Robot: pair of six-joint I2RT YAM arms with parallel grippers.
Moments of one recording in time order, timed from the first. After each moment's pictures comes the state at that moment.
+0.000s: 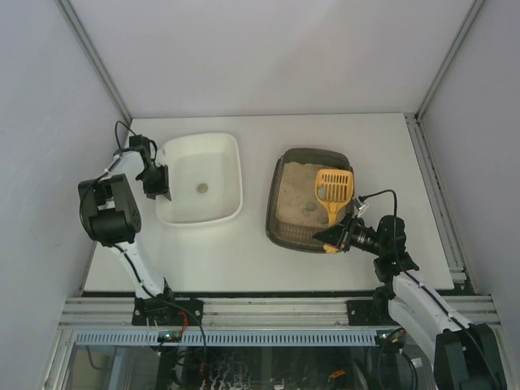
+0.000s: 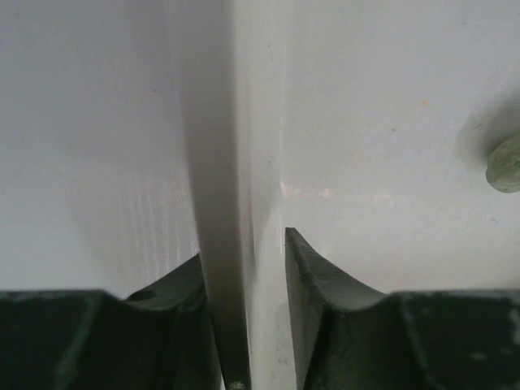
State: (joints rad) left arm 0.19 1.94 1.39 -0.77 0.10 0.02; right arm 0.20 0.75 0.11 0.41 -0.88 1.07
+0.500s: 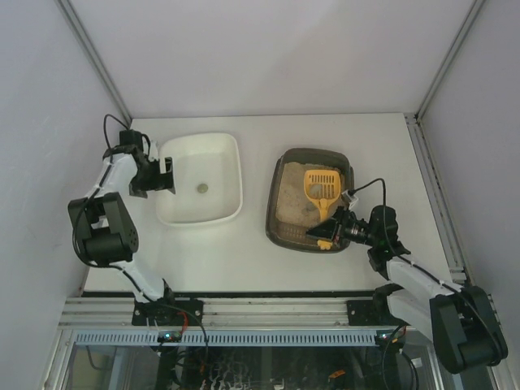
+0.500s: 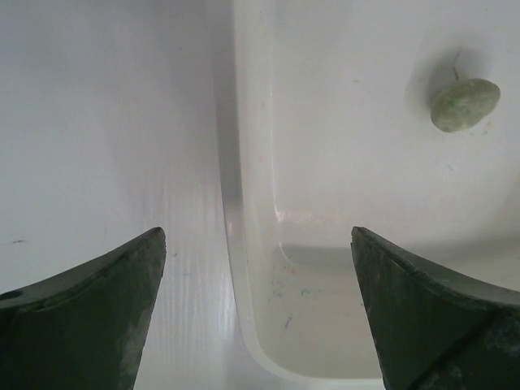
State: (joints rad) left arm 0.19 1.76 1.36 -0.80 0.08 0.03; right arm 0.23 0.98 0.19 0.56 -0.93 1.20
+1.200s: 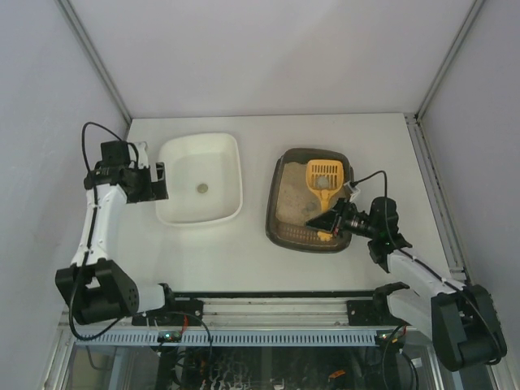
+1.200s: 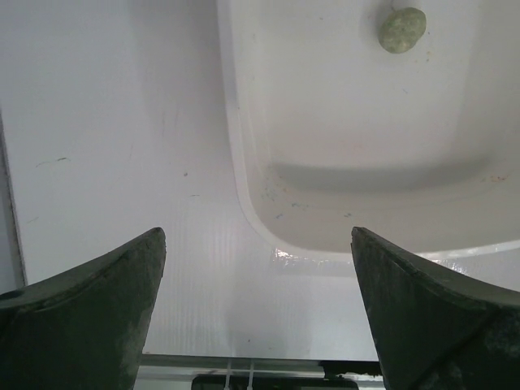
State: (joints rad) left arm 0.19 1.32 1.19 -0.89 0.08 0.05; right arm 0.22 1.01 0.28 0.50 -0.92 1.16
